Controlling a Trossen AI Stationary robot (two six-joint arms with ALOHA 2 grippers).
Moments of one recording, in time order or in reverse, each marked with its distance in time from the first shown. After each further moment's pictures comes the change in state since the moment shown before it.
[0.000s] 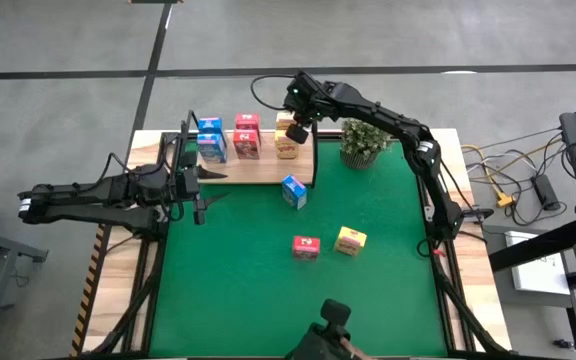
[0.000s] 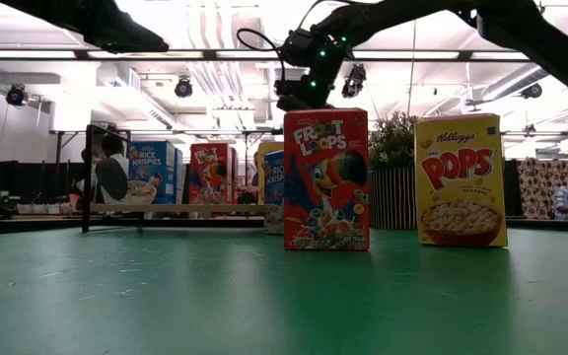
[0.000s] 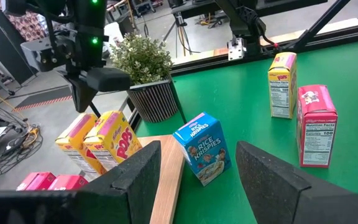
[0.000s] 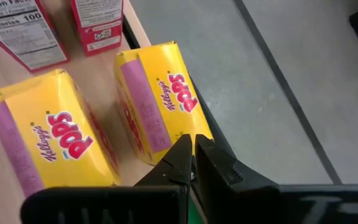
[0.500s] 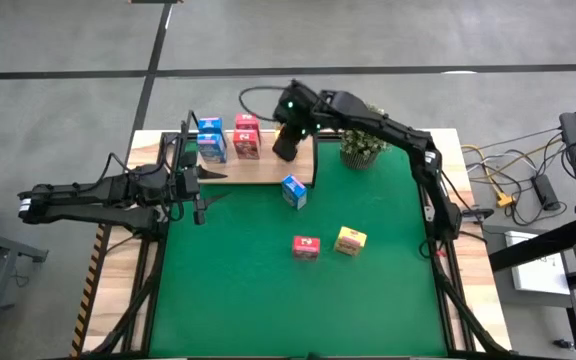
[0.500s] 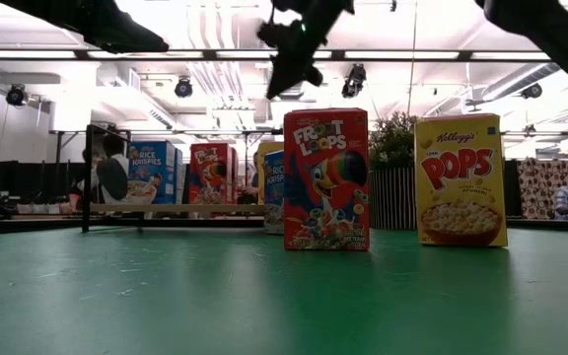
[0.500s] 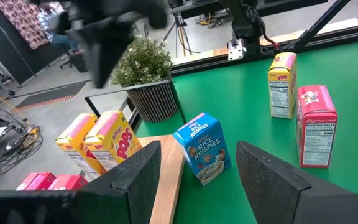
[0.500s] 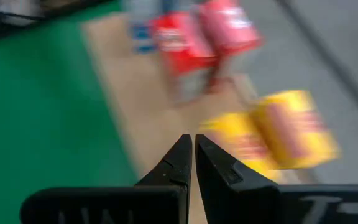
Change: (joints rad) left arm 0.000 0.000 0.000 0.001 0.000 0.000; right arm 0.177 -0.054 0.135 -0.119 -0.171 0.250
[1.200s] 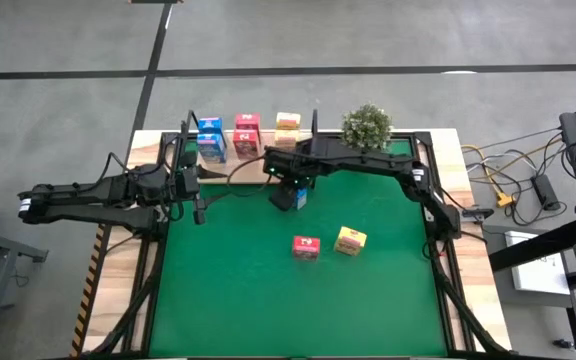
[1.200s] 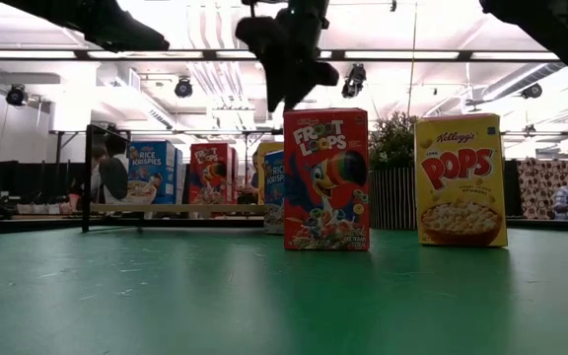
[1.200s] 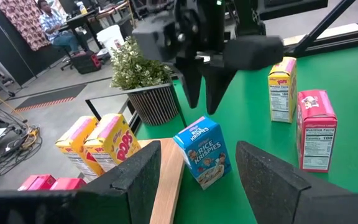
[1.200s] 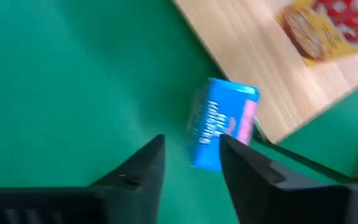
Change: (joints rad) left arm 0.000 0.000 0.001 0.012 0.001 -0.005; right arm 0.252 0.065 -0.028 -0.284 0.135 0.421
